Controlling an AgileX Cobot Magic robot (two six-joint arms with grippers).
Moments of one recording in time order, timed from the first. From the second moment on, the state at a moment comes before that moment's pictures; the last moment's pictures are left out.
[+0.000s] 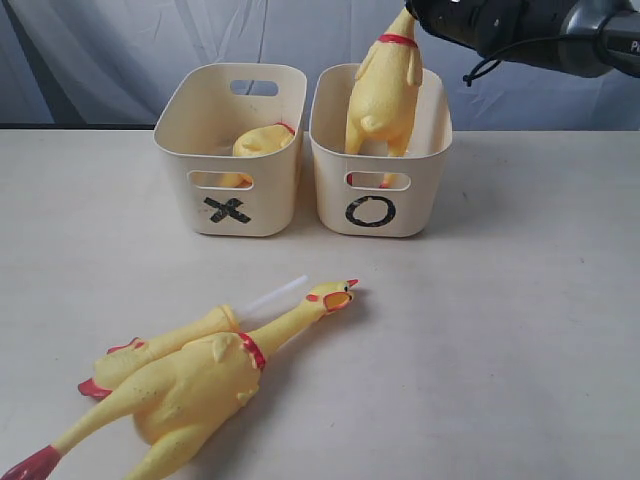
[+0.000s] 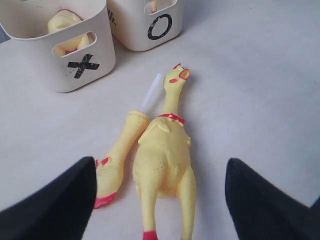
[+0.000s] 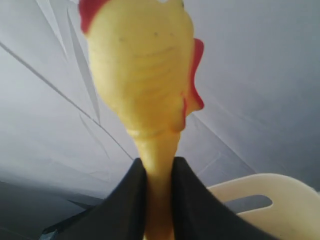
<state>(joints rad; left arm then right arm) -0.30 0.37 -0.63 -0.41 0.99 0.48 0.28 2.18 -1.77 0.26 -0.09 0.45</state>
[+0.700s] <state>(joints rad) -0.30 0.37 -0.63 -0.41 0.99 0.48 0.28 2.18 -1.77 0.24 -0.02 0.45</state>
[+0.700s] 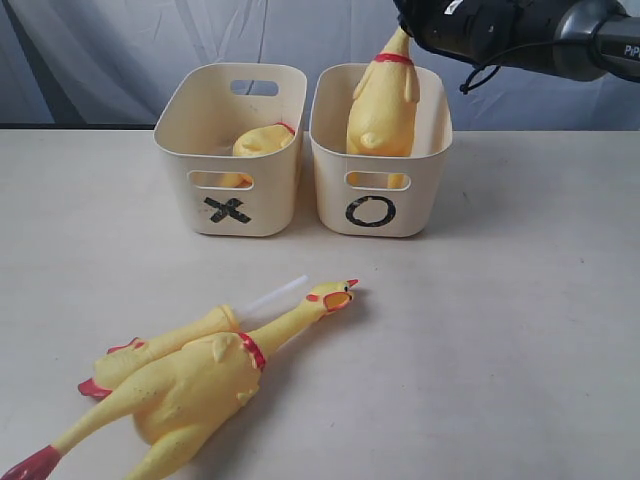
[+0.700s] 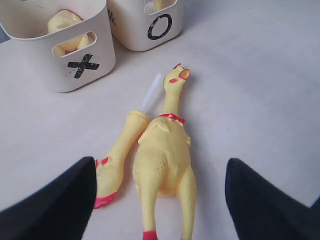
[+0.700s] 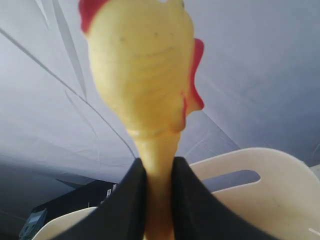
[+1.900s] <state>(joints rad) -0.30 0.37 -0.63 -0.41 0.99 0.48 0.28 2.18 -1.77 0.19 0.02 0.45</state>
